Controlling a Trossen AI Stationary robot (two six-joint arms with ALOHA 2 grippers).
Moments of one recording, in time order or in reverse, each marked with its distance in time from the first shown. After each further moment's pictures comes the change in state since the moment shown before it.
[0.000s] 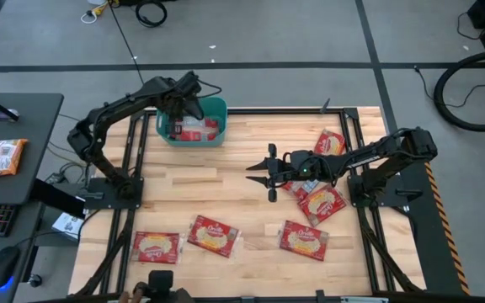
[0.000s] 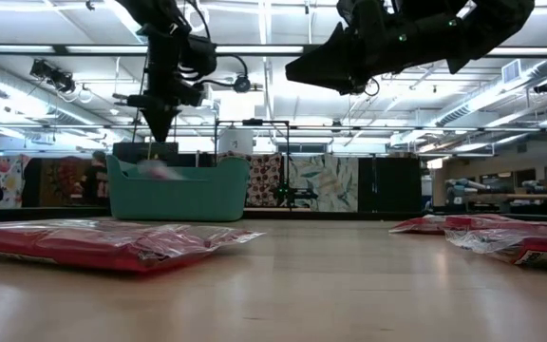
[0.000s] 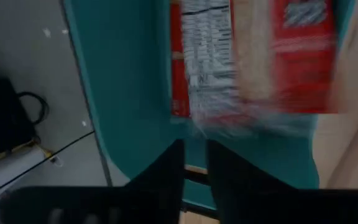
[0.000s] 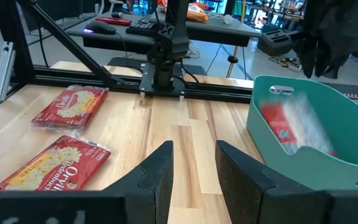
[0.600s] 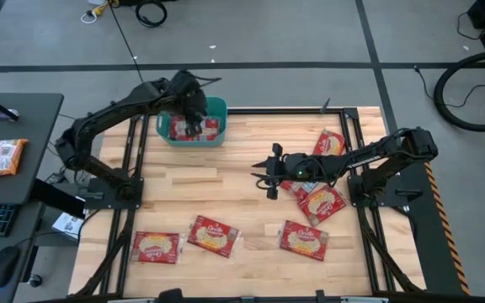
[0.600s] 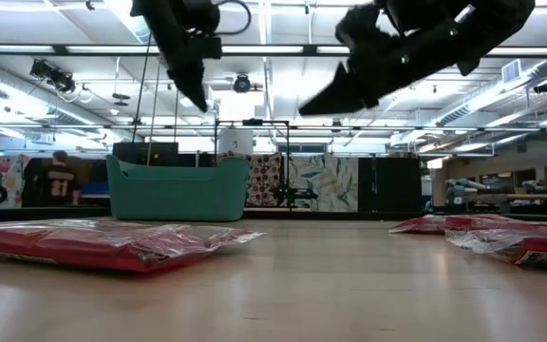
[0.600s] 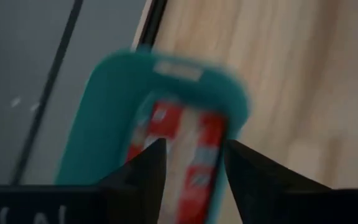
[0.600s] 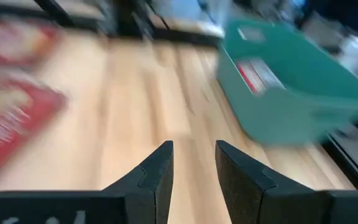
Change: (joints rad) left arm -0.101 -0.148 -0.015 0.249 0.395 -0.406; right arm 0.001 -0.003 0.000 -0.213 0.187 -0.011
